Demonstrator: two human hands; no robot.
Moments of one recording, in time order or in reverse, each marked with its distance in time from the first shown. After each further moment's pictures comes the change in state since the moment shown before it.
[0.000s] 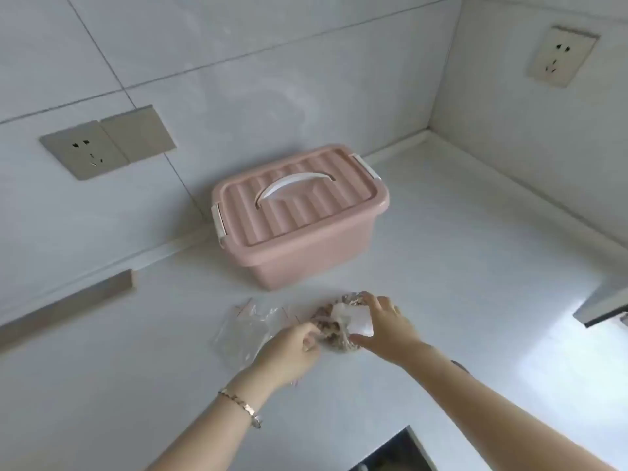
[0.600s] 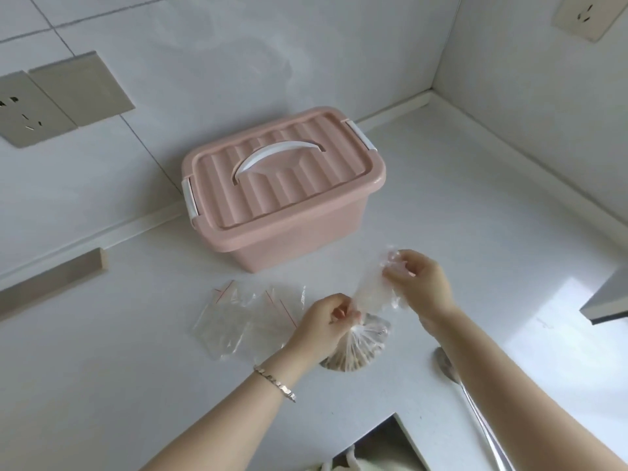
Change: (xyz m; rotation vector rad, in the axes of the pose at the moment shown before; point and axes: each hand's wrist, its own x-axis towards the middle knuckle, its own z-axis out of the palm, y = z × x) left_hand 0.044 0.049 0.037 -0.479 0.018 0.172; right_hand 0.002 0.011 -0.065 0.961 0.301 0.176
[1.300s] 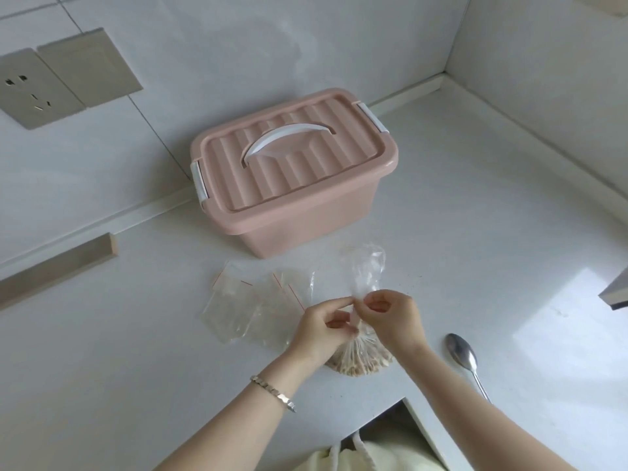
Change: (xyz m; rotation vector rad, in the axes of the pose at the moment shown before) left_hand -0.031 -0.013 0.000 -0.304 0.075 -0.215; right_hand -0.037 0.052 0.050 -0.137 -0.030 0.048
